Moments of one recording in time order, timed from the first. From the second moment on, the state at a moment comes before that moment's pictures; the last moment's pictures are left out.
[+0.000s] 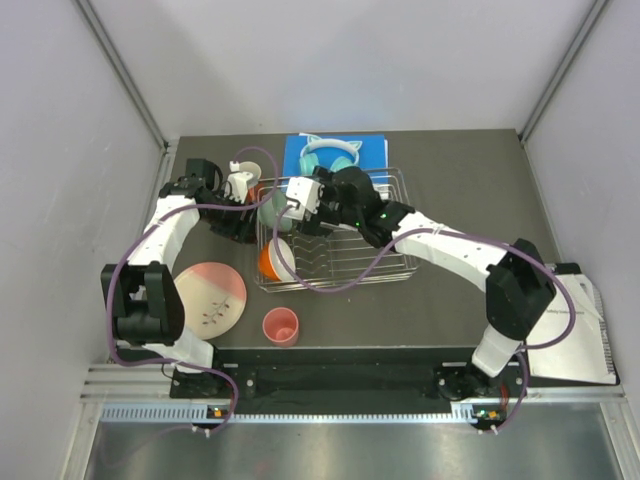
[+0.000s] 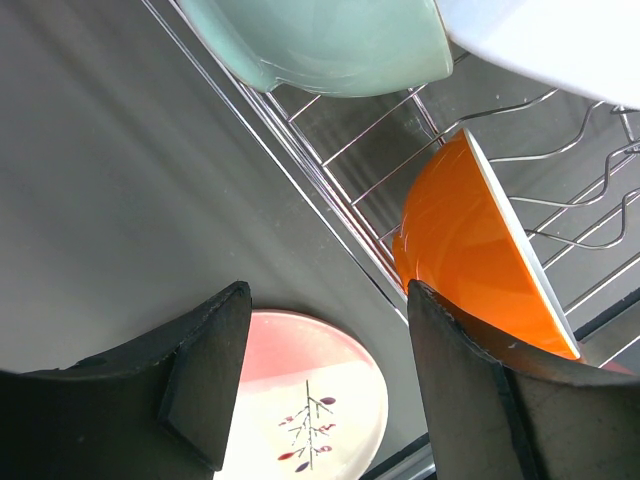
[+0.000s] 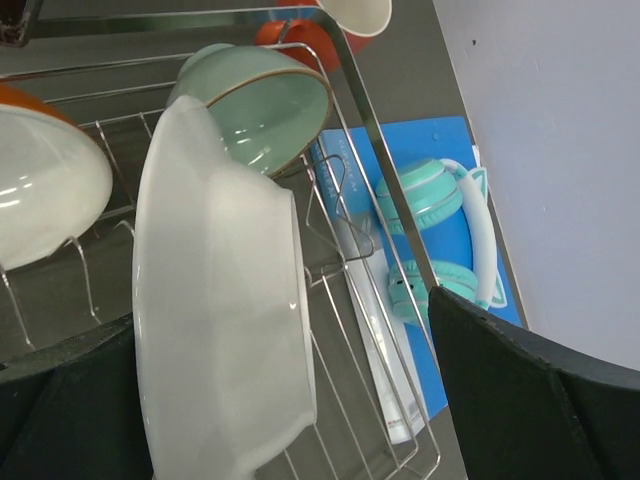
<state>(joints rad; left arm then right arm) -0.02 1.57 1.27 -0.86 0.45 0.37 0.83 1.69 1.34 -0.09 -0.06 -0.68</state>
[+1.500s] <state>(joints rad) -0.02 1.57 1.27 -0.86 0.48 0.35 0.76 1.87 1.59 -0.09 -0.16 -0.51</state>
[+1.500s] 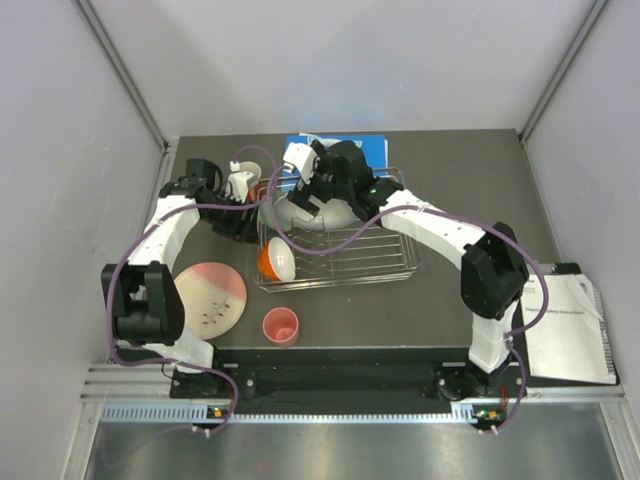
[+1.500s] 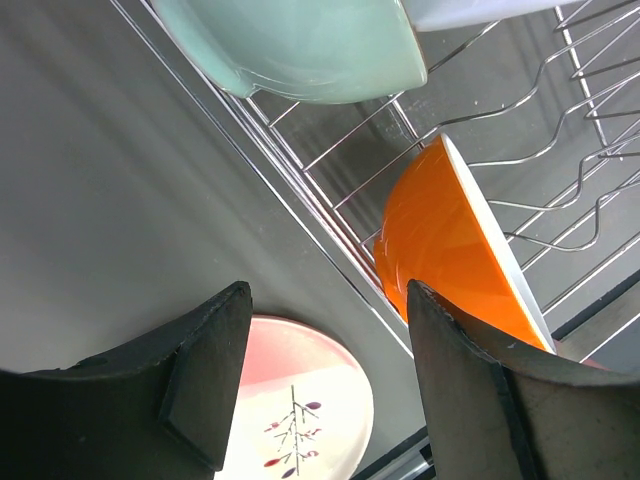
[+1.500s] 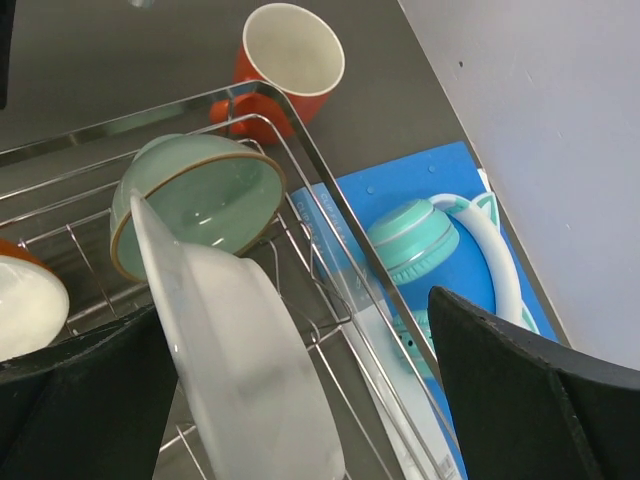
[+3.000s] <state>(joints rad) -0.02 1.57 1.29 -0.89 0.46 0.35 0.87 1.45 1.35 -0.19 -0.19 -0.46</state>
